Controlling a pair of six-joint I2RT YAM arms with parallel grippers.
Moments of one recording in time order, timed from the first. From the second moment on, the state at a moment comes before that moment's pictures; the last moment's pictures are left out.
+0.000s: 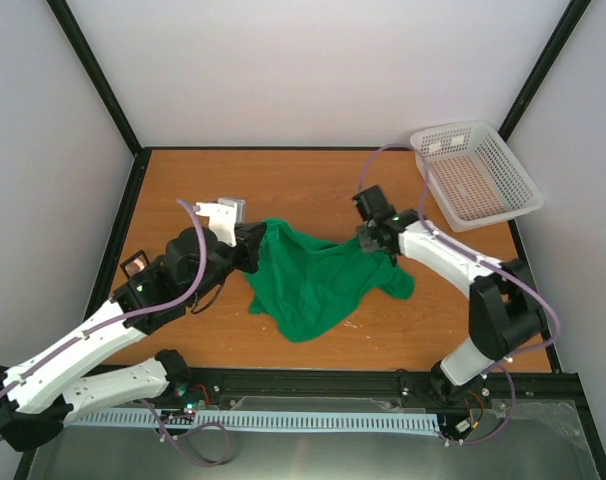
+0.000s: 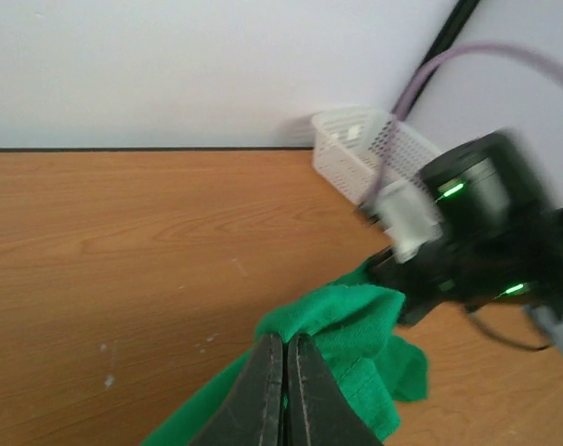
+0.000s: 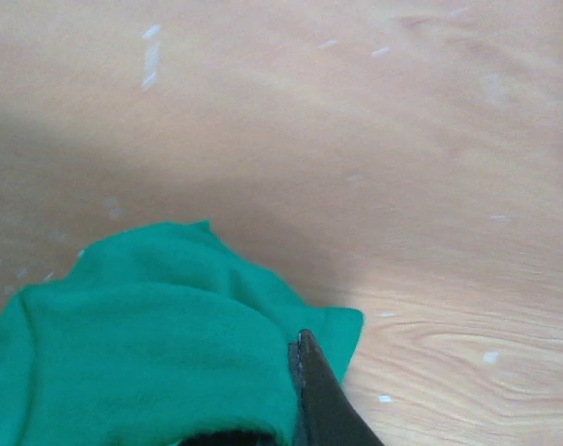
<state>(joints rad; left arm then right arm) -0.90 0.84 0.98 -0.42 -0.30 -0.45 0.56 1.61 1.13 -0.61 0.32 0.14</state>
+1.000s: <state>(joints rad) -0.49 1.02 1.50 -0.36 -0.34 0.01 0.28 1.68 2.22 -0.79 0.09 -0.10</state>
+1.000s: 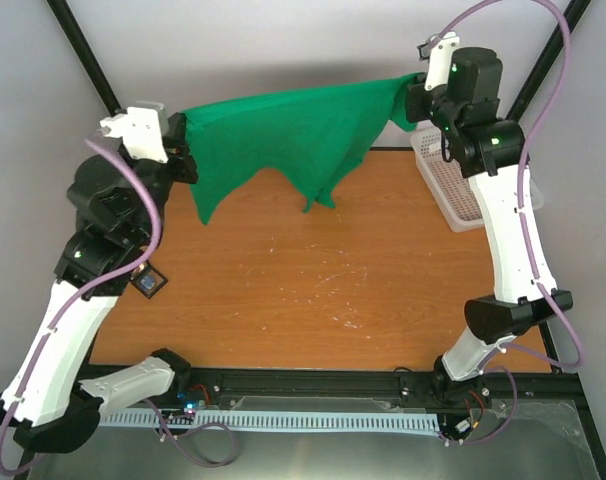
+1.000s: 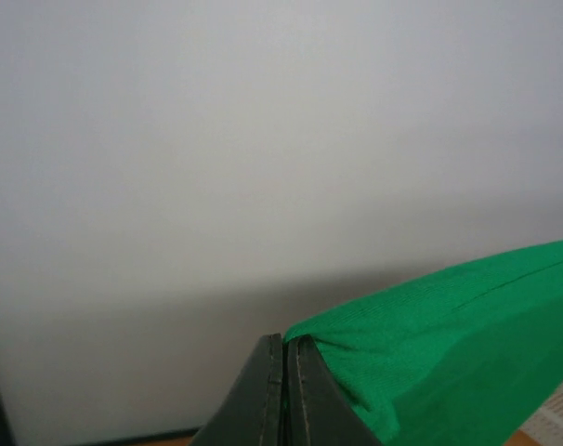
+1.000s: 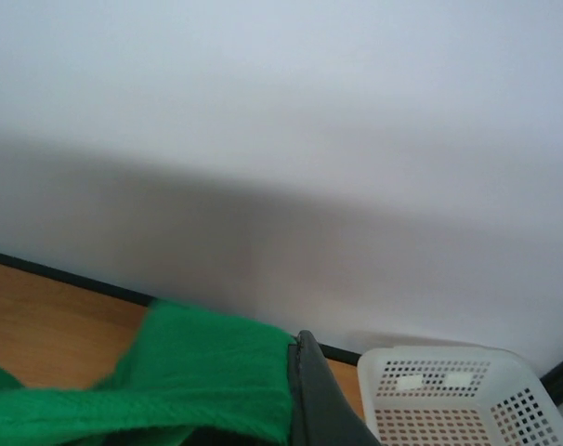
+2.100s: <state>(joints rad) -0.48 0.95 1.07 -0.40 -0.17 -0.39 0.26 1.52 1.59 -0.13 -0.04 -0.08</state>
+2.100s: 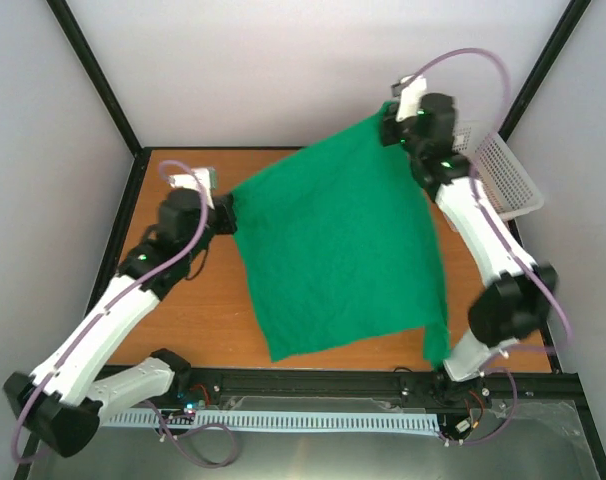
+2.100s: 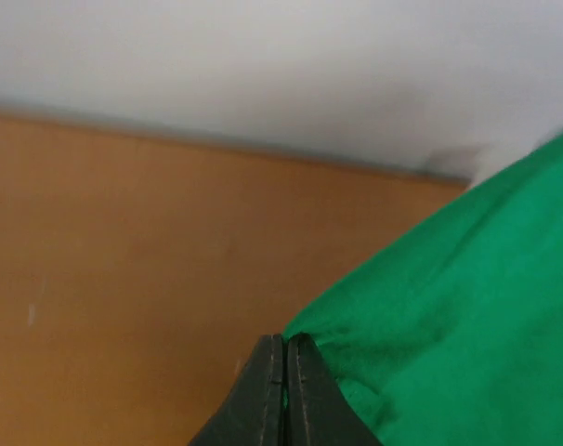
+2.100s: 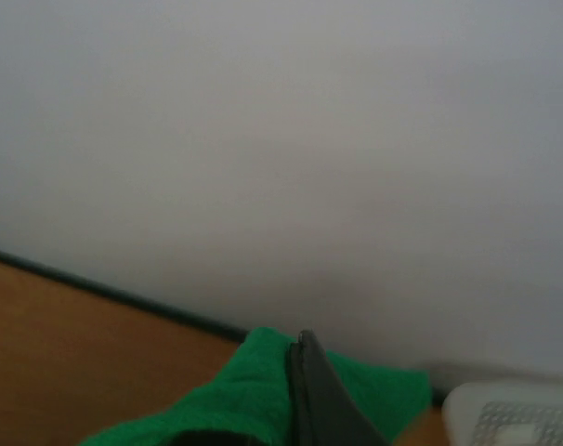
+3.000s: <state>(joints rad) -0.30 0.77 0.64 -0.38 0.06 -0.68 0.35 1.38 1.03 -0.60 -0.21 0.24</state>
